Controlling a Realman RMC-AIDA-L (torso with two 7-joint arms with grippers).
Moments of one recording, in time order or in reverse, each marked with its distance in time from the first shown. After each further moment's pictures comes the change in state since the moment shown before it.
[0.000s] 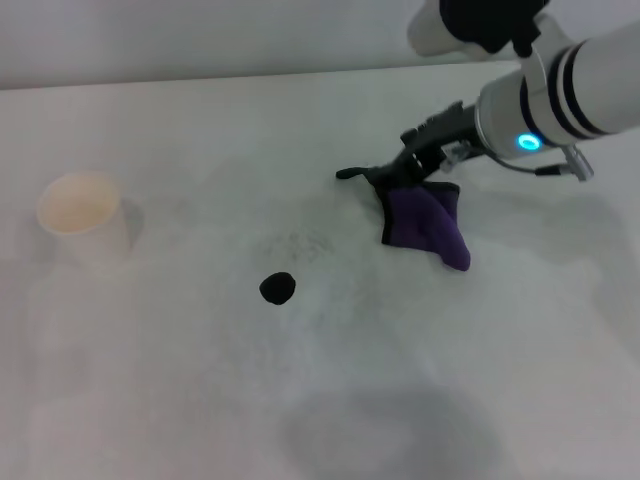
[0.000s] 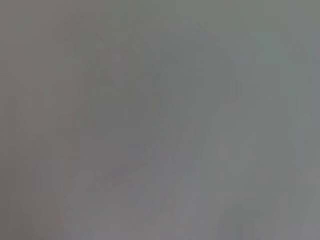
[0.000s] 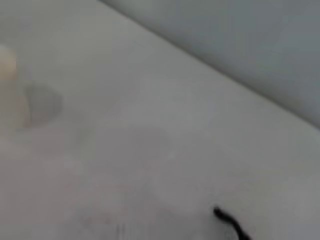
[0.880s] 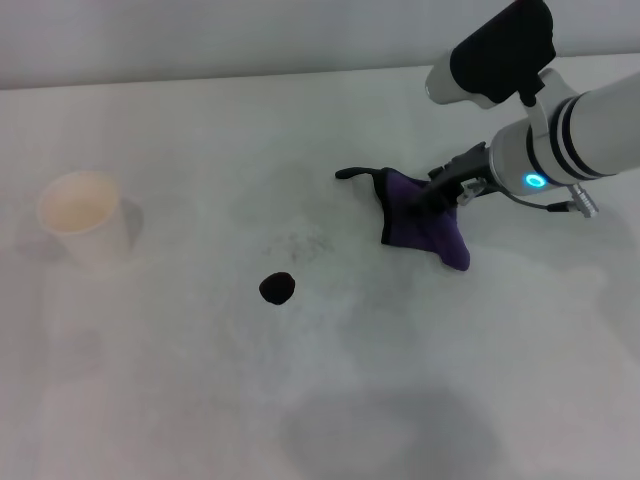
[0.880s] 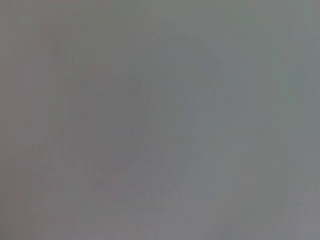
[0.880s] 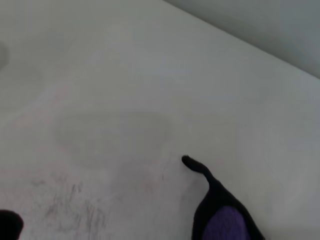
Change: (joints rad) left arm -0.029 0.001 0.000 0.013 -0.002 0.008 0.005; right arm 0.005 0.000 -0.025 -0.207 -0.016 -0.135 -0.008
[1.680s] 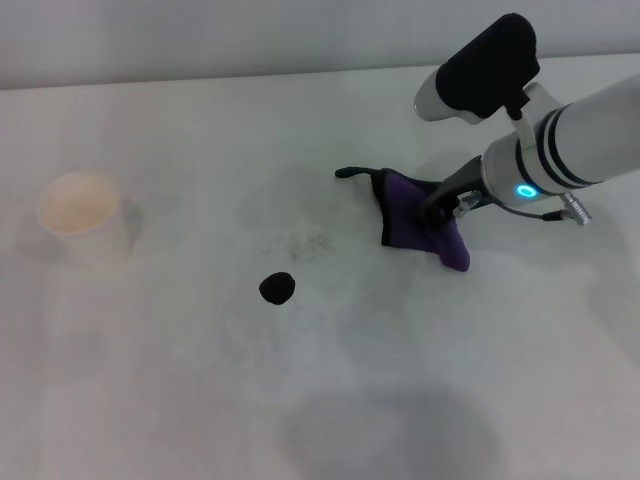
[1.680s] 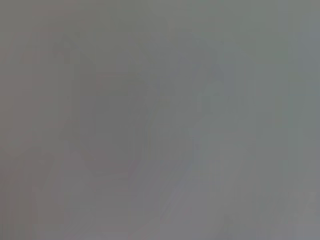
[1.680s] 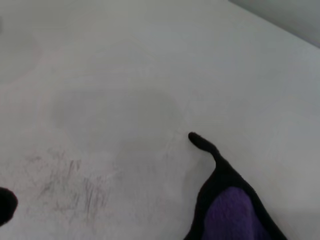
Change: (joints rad) left arm -0.001 0.000 0.000 0.000 0.000 0.000 0.000; right arm 0.045 0.002 -0.023 -0.089 -0.010 -0.012 0.000
